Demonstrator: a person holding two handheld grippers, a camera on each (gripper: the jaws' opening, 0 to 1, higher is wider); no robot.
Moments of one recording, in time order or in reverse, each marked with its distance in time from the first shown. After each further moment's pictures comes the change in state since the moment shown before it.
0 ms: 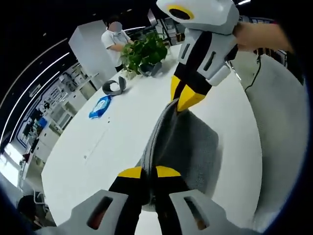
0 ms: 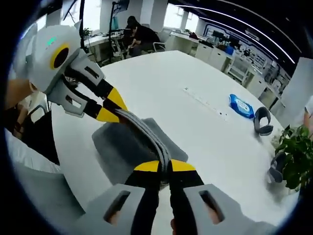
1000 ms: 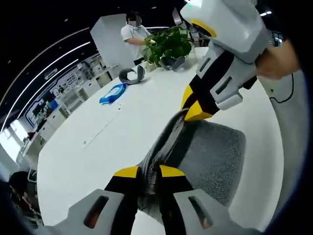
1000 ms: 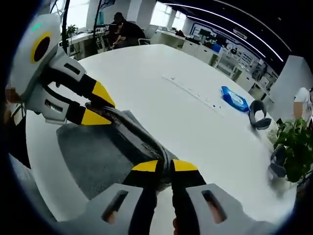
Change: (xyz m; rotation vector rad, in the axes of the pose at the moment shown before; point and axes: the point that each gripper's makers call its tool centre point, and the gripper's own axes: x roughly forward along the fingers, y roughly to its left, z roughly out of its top) left arm 0.042 0.018 -0.029 -0.179 -0.023 0.124; right arm 0.060 -0.021 -0.021 0.037 -0.012 -0.138
